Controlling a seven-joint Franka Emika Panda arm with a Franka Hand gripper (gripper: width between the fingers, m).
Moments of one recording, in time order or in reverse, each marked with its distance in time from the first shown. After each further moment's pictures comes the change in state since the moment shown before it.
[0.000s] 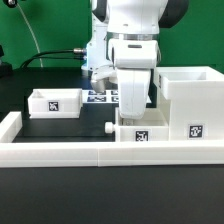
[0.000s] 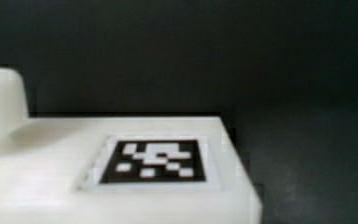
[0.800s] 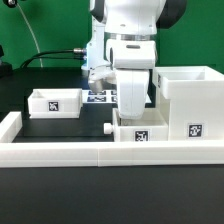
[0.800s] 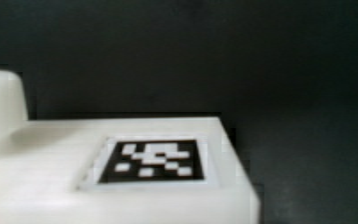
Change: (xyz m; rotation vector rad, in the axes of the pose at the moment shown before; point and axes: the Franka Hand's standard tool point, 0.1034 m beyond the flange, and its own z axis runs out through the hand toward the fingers) arm -0.004 0.000 0.001 -0.002 -0.002 -0.027
